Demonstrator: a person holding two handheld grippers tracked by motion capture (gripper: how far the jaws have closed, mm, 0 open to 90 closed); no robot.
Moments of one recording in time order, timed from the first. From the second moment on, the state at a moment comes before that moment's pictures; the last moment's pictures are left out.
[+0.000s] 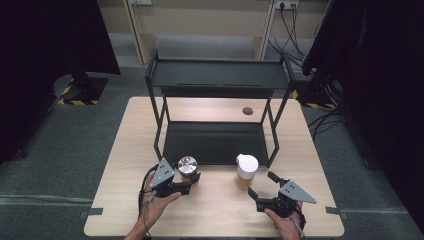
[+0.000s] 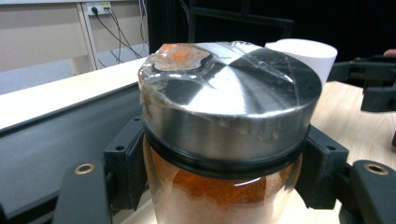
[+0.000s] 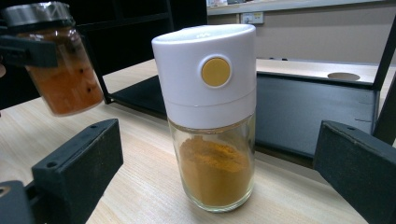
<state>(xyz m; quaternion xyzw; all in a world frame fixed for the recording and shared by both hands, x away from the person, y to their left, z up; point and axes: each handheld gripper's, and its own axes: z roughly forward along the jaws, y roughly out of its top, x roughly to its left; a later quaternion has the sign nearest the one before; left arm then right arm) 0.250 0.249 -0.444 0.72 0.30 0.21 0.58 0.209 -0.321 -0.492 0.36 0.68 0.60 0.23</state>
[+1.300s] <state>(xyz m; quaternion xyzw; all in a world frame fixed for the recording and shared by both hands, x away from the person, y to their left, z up) 0.266 0.250 -0.392 0.73 0.29 0.21 0.58 0.208 -0.320 -0.492 0.35 0.68 0.60 0.23</state>
